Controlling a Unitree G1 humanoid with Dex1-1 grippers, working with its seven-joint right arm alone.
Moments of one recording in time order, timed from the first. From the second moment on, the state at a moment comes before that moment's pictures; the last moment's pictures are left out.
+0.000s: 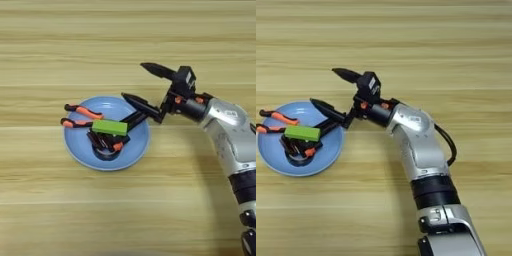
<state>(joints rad) -0.35 -0.30 0.04 0.22 0.34 -0.04 1.01</state>
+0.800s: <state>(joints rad) -0.34 -0.30 0.17 0.37 0.18 -0.10 1.12</state>
